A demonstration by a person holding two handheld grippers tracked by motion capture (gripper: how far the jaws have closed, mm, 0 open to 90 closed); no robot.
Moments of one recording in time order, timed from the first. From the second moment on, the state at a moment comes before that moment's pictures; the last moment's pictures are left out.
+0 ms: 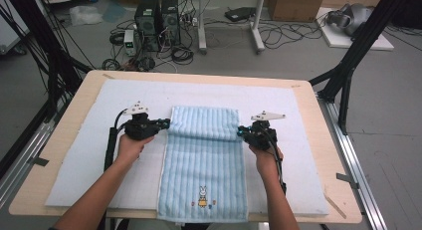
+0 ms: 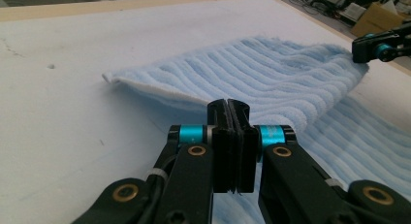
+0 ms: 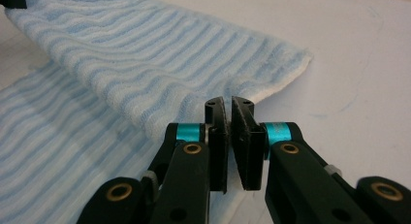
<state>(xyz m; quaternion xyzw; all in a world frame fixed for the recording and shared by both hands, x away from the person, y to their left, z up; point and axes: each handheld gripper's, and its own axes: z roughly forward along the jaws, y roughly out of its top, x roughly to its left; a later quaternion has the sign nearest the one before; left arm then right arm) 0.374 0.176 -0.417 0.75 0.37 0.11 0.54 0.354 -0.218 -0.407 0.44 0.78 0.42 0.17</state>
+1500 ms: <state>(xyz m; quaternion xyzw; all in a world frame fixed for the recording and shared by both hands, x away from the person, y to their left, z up) 0.406 0.157 -0.442 0.75 0.44 0.10 0.48 0.383 -0.216 -0.421 0.51 0.76 0.38 0.14</state>
